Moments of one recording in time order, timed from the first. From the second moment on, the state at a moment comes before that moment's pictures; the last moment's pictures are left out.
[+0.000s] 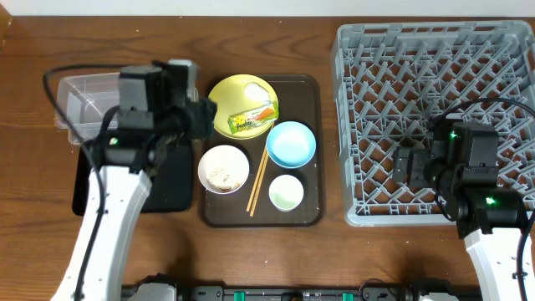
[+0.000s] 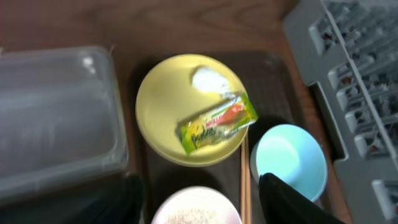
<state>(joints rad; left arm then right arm) -0.10 1.31 1.18 -0.66 0.26 -0.06 0.00 1.02 0.89 -0.79 -0.03 0.06</state>
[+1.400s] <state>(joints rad) -0.28 1.99 1.23 -0.37 0.07 0.17 0.00 1.02 0.89 -0.80 -0.03 0.06</state>
